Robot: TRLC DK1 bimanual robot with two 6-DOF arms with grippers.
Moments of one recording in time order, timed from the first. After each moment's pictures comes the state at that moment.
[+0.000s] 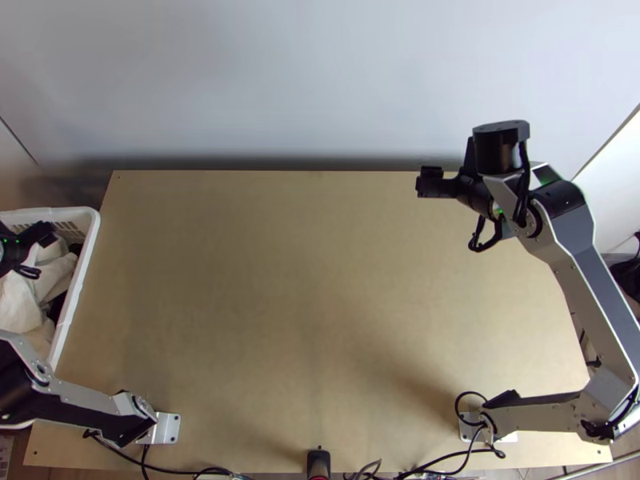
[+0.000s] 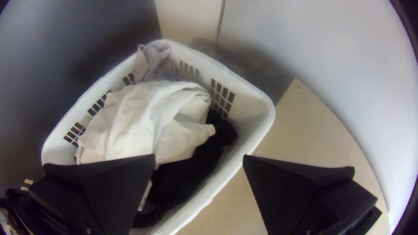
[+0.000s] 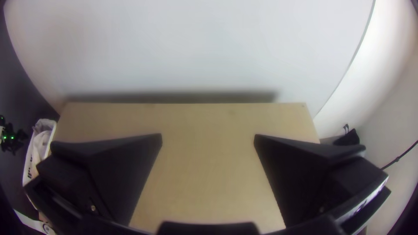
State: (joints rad) left arm 0.73 1.61 1.38 -0.63 -0.07 -0.06; right arm 0.44 1.48 1.77 -0.94 0.29 0.30
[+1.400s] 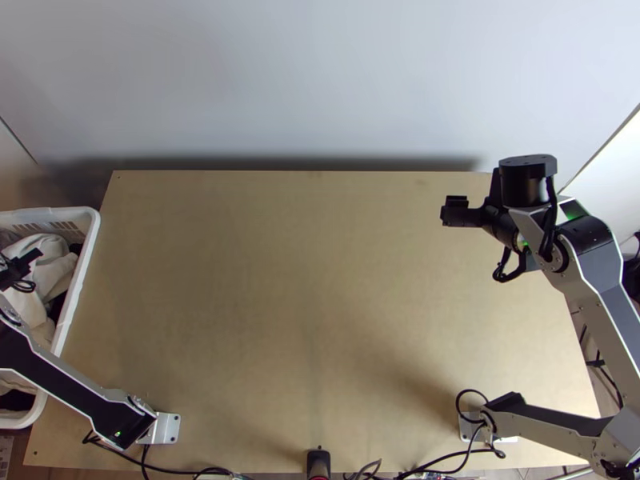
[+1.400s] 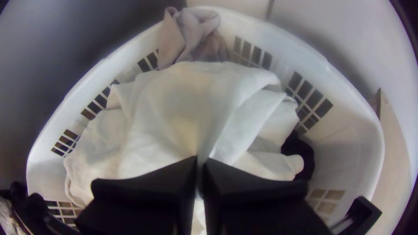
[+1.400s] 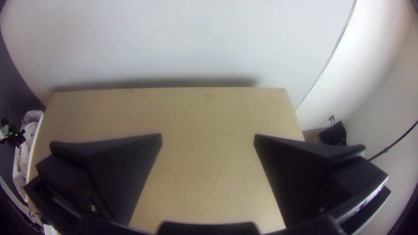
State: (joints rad) left arm 0.89 2.13 1.55 -0.29 -0.12 0.05; right arm 0.38 1.30 1.56 -0.96 0.31 0.26
